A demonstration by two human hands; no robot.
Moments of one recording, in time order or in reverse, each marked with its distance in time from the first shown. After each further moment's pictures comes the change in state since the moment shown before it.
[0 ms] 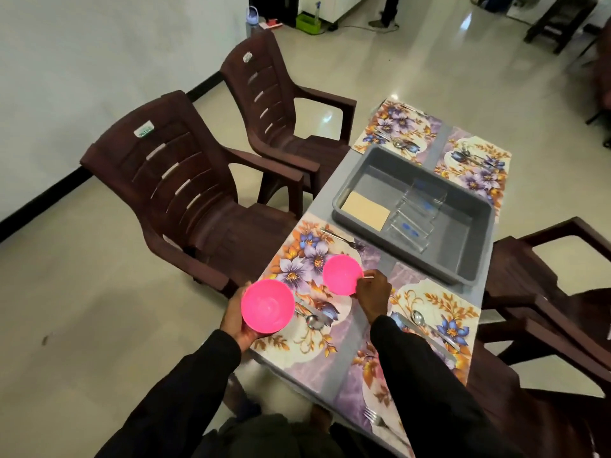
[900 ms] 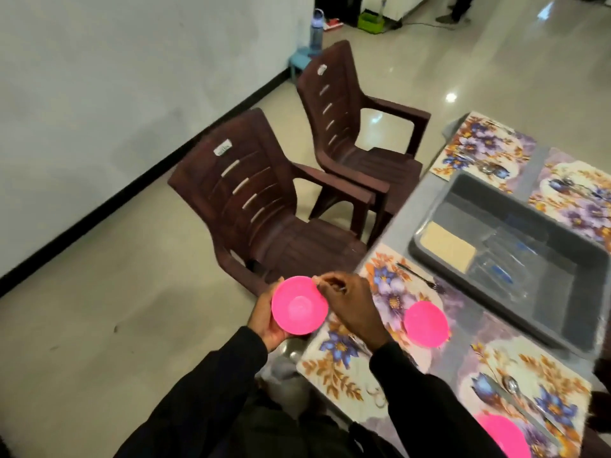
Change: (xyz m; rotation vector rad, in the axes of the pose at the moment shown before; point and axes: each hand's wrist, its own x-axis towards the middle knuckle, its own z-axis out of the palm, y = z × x) left_hand 0.018 0.140 -0.036 -0.048 -0.043 -0.044; right_hand -0.080 -0.199 0.128 0.137 -0.487 -0.479
